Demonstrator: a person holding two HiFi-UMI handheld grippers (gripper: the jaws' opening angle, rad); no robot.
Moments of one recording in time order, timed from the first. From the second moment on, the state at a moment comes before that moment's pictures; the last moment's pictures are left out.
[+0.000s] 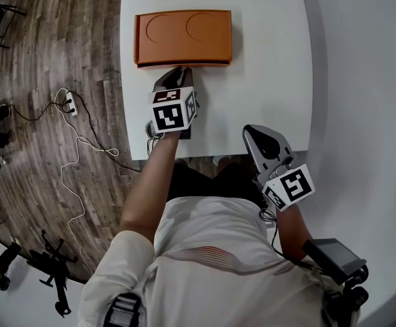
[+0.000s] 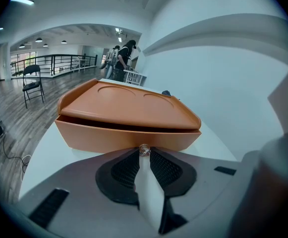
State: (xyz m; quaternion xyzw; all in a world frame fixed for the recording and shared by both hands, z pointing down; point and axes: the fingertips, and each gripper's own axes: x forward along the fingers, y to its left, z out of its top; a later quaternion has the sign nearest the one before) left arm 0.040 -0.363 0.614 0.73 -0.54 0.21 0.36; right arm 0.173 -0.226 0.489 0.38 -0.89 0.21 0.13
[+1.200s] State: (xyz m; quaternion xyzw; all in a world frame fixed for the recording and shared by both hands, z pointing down) left arm 0.048 -0.291 0.640 0.71 -0.54 0.23 0.38; right arm 0.178 -0.209 0.491 0.35 -0.91 0.20 0.12
